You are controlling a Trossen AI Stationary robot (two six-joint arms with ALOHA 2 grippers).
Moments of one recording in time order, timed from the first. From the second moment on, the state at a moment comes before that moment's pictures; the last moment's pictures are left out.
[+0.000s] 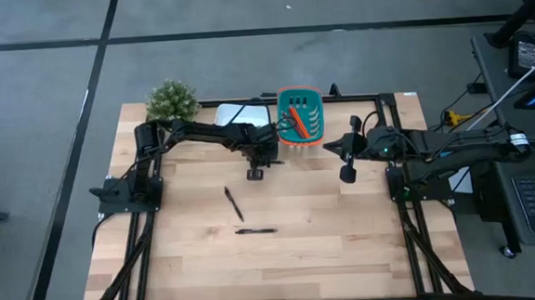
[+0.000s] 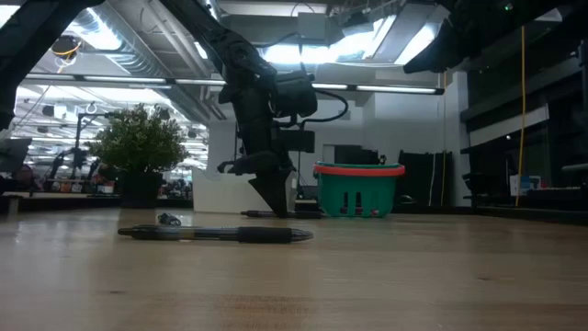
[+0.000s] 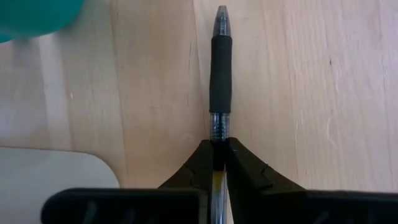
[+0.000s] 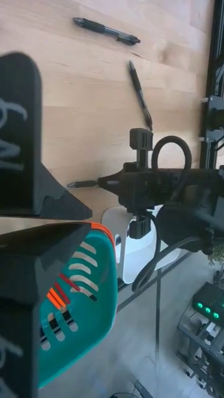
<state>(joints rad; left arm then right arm) 0.29 2.05 1.30 -0.53 0.03 0.39 -0.01 0.84 0.67 -0.27 0.31 -0.08</state>
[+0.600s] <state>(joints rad) 0.26 1.97 1.29 -0.55 0.08 0.39 -0.01 0.84 0.67 -0.33 0.31 -0.05</state>
